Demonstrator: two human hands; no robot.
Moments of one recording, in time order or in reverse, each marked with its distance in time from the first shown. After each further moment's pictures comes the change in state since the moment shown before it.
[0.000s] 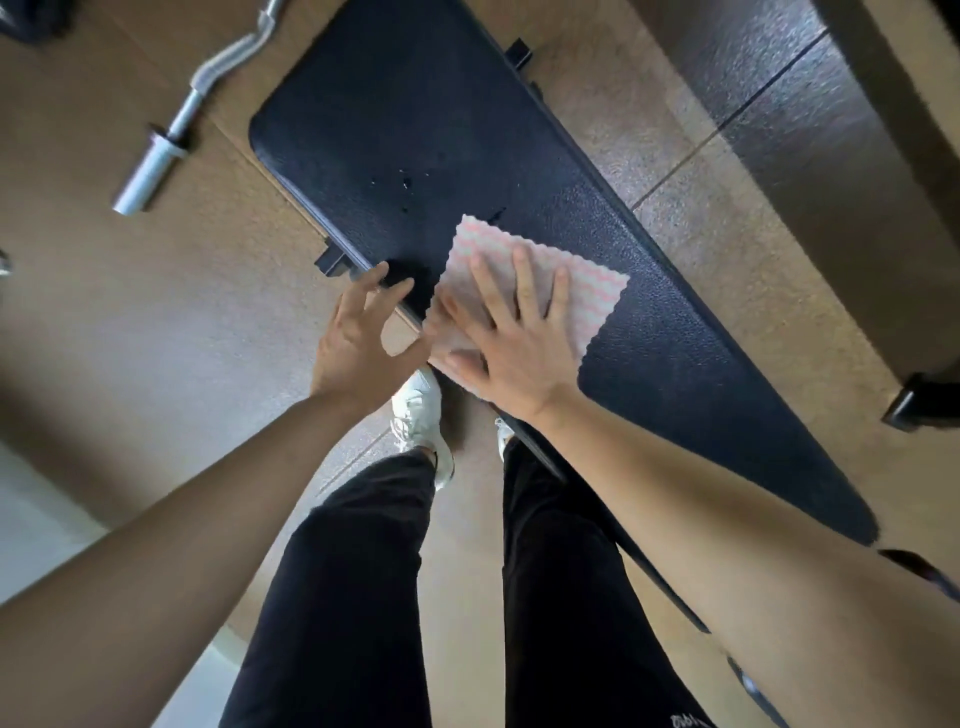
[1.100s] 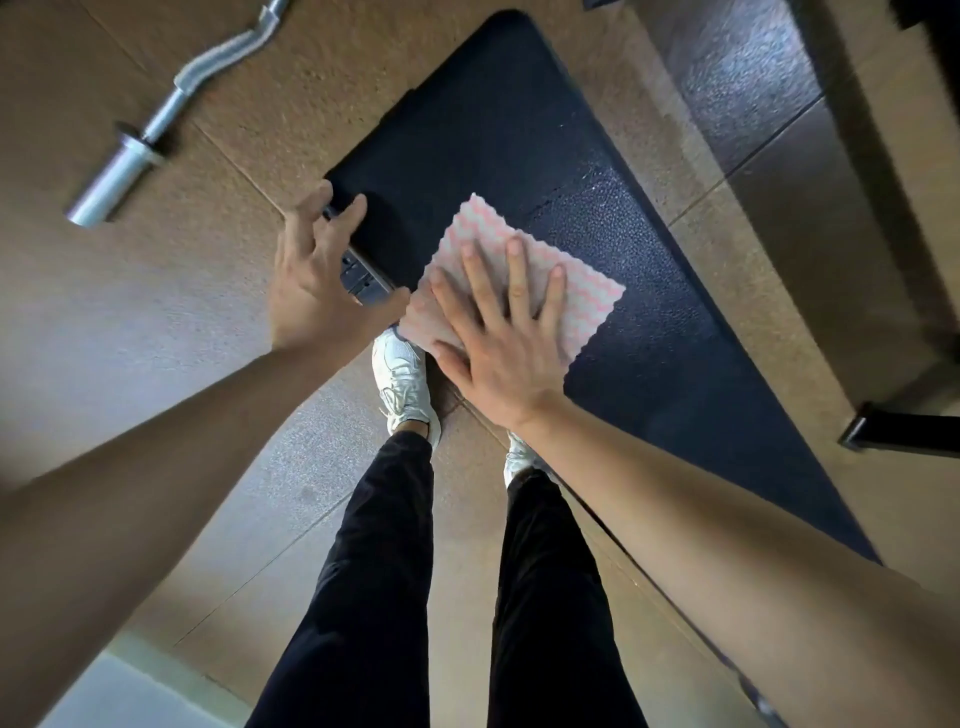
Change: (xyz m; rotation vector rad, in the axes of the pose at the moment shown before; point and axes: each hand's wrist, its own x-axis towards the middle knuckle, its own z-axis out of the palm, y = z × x) left_hand 0.127 -0.097 -0.079 -0.024 0.268 0.183; right_hand 0.119 -0.064 -0.025 -0.080 0.049 0.076
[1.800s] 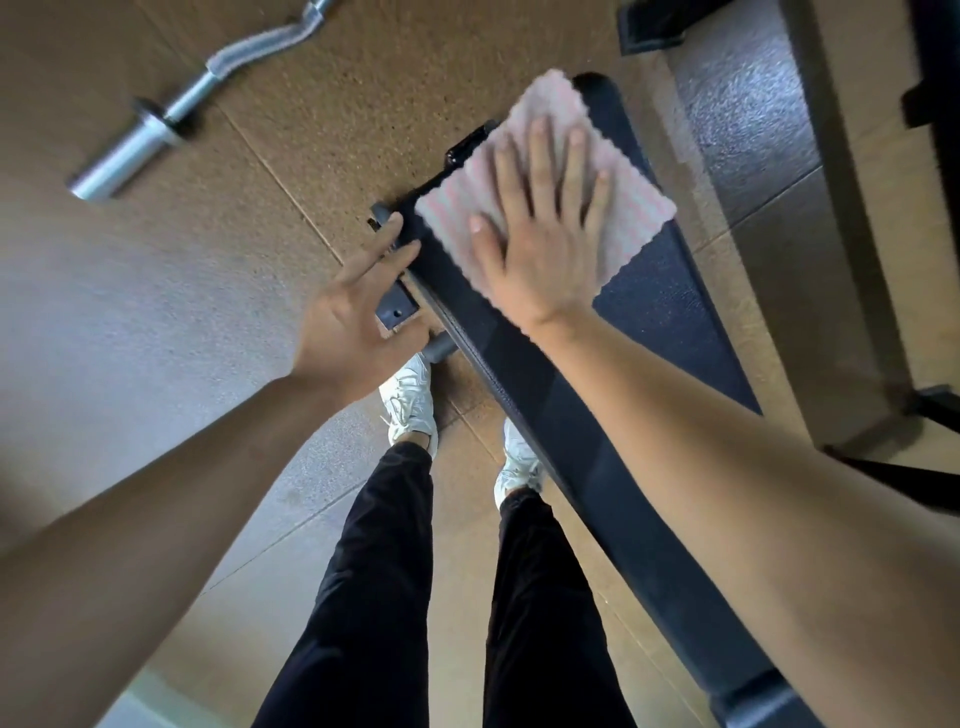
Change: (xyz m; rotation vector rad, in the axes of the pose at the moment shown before) left_hand -0.004 -0.021 -0.029 -0.299 -0.185 -0.061; right_hand 0.131 0.005 -0.046 -0.033 0.056 0.197
